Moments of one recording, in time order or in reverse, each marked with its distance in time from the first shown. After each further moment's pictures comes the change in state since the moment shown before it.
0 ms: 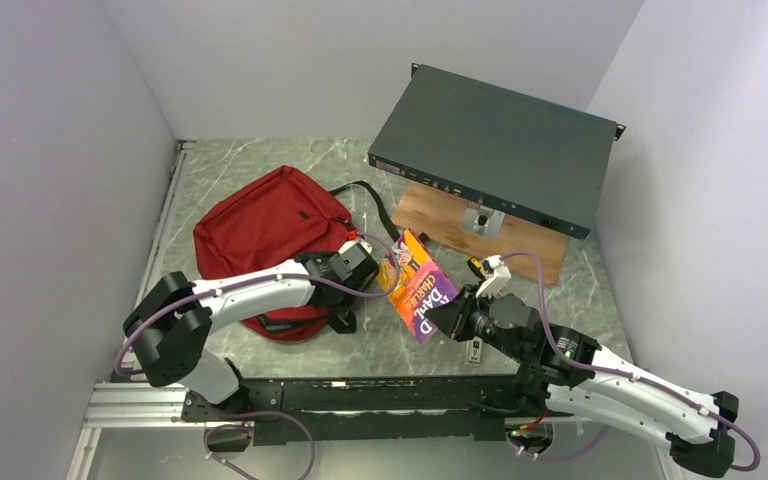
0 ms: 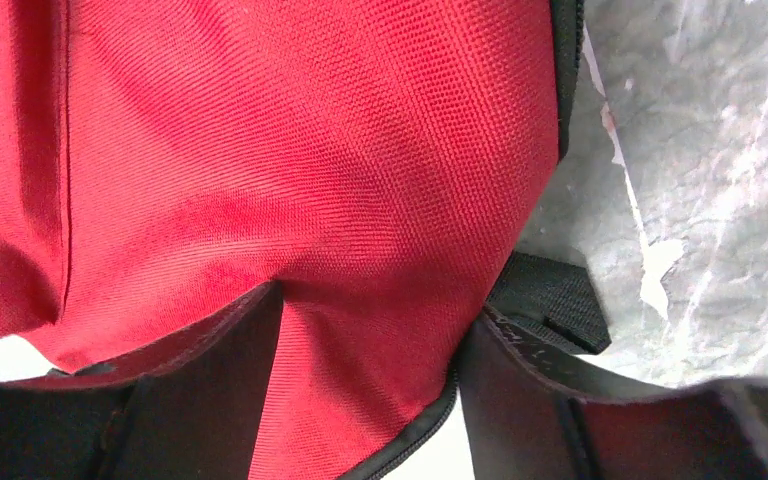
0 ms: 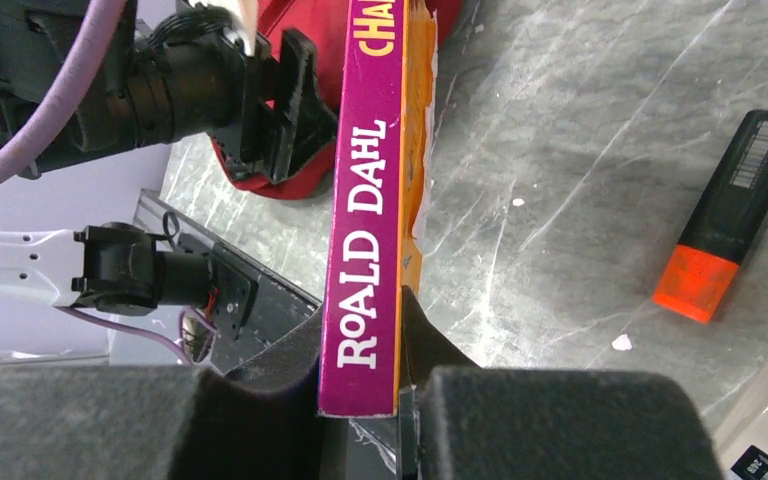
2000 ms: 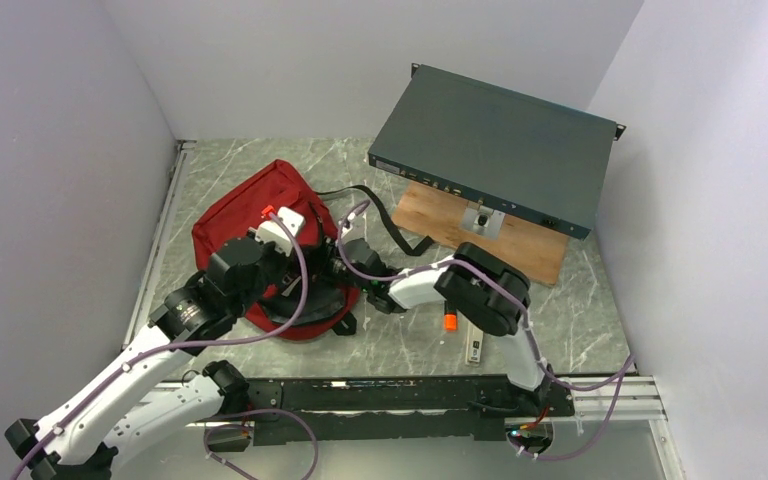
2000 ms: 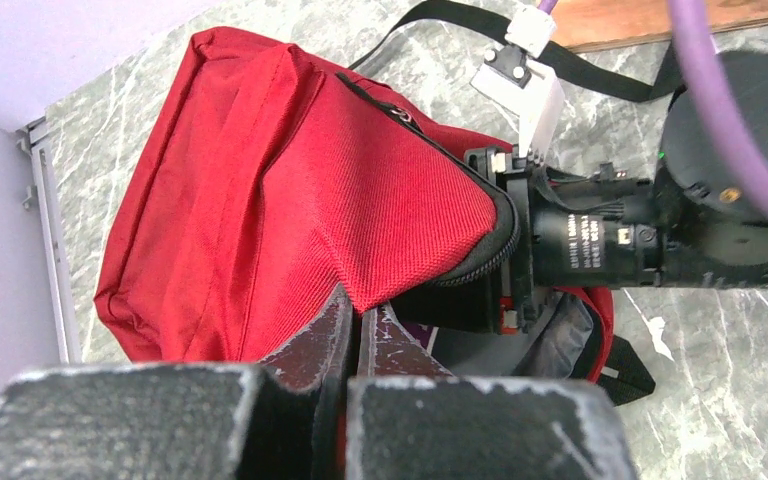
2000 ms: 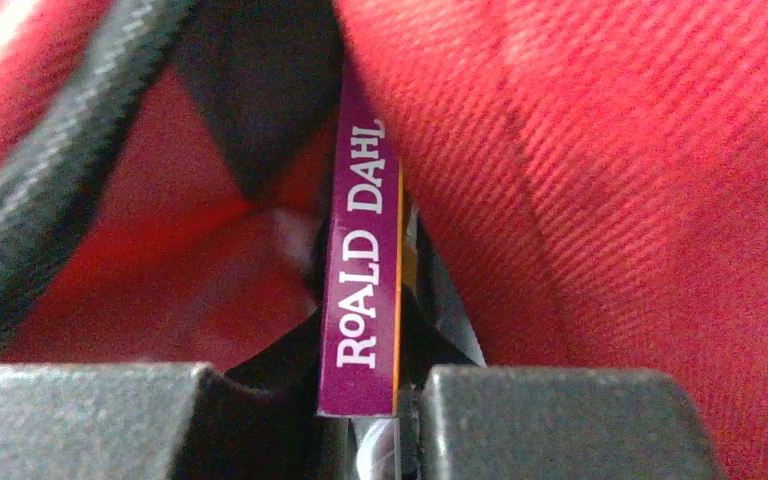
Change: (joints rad) left arm 0.192 -0.797 -0.122 0.187 0.073 0.461; right arm -0.084 1.585 0.568 1.225 -0.379 0.325
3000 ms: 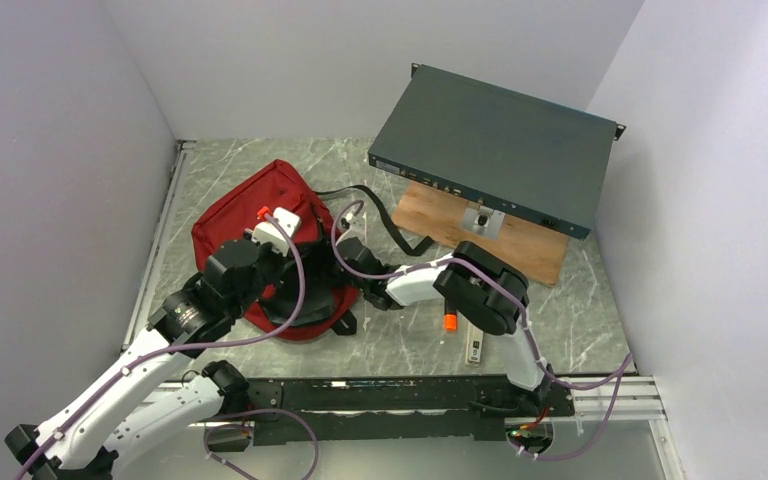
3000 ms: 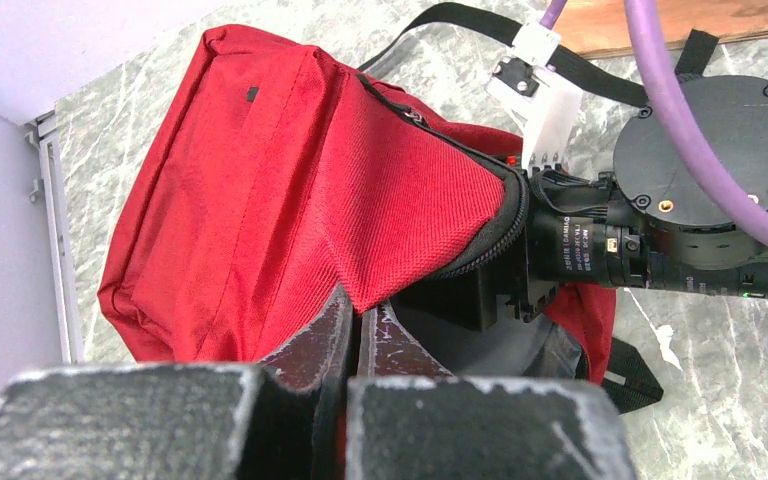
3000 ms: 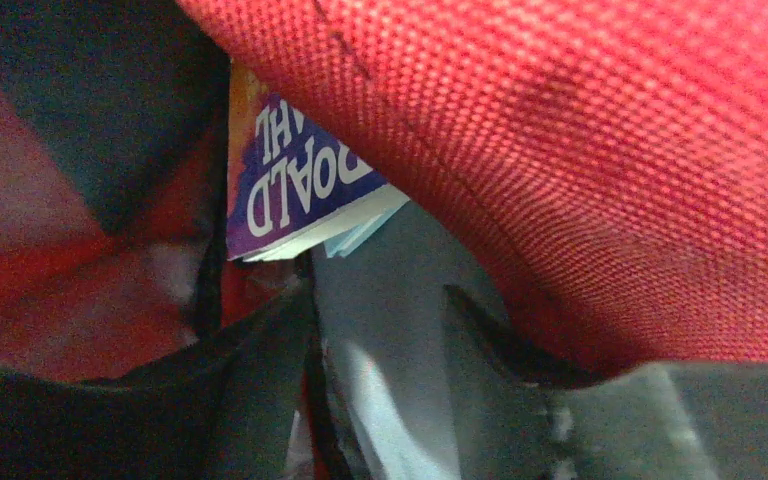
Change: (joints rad) left arm 0.019 -0.019 -0.022 0.016 -0.010 -0.005; right arm 0.001 0.043 0.063 -0.203 0.143 -0.145
